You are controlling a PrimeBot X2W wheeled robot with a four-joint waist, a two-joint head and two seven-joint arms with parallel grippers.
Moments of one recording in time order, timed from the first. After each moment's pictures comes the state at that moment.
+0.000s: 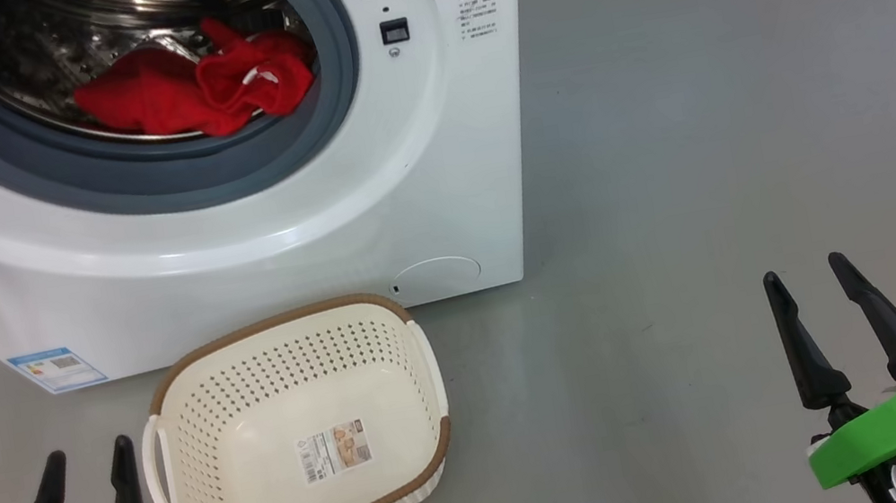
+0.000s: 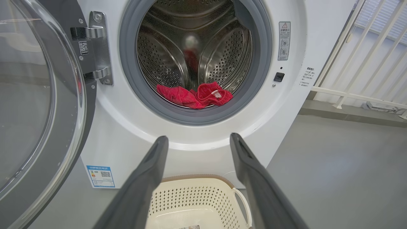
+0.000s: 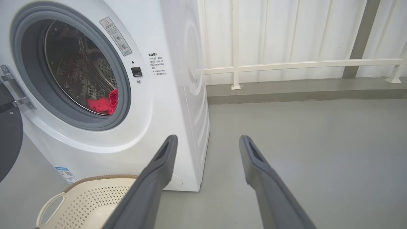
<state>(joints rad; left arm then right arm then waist) -0.06 0.29 -0.12 0.17 -0.56 -0.13 -0.26 -0.10 -0.08 -0.07 0.14 0.19 0.13 -0.25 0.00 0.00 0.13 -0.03</state>
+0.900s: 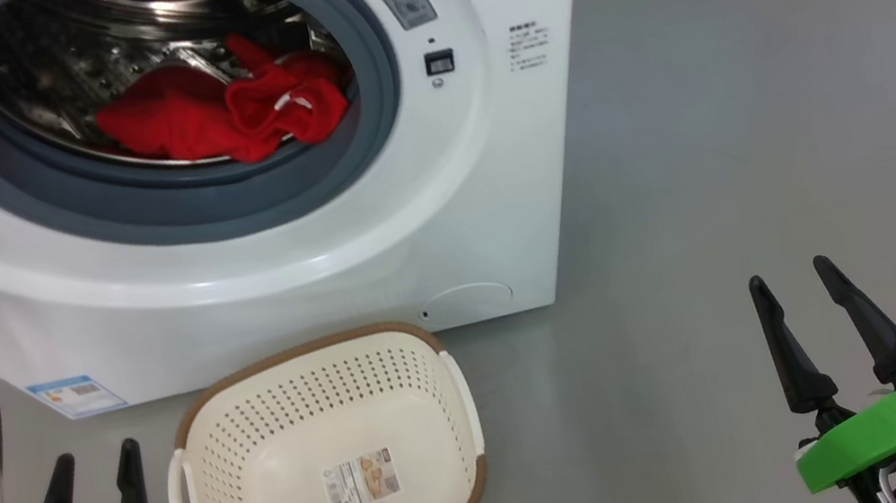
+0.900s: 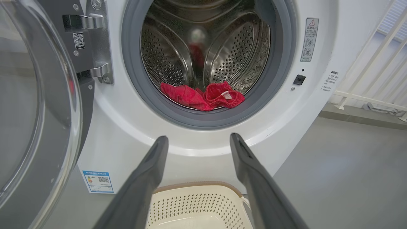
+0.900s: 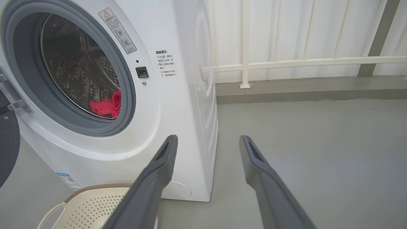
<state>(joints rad) -0.06 0.31 -0.15 0.18 -0.61 -0.13 -0.26 -0.10 -0.07 -0.05 0.14 0.18 0.13 -0.25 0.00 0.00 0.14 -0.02</state>
